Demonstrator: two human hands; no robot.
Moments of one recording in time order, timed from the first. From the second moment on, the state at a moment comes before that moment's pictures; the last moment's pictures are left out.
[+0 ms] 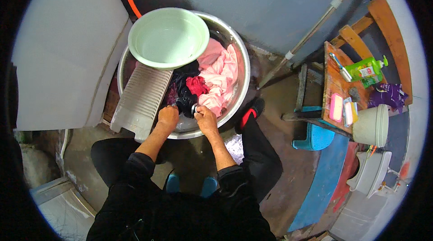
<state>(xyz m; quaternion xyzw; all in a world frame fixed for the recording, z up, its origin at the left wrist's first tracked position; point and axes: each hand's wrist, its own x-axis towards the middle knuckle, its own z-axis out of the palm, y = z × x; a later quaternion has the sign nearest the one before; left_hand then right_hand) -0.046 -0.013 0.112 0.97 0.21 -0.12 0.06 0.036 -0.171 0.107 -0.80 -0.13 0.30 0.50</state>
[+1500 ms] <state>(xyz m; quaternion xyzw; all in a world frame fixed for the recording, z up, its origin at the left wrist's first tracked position) -0.107 0.034 0.243 0.88 0.22 0.03 0.41 0.051 -0.213 0.242 -0.81 -0.27 0.21 0.47</state>
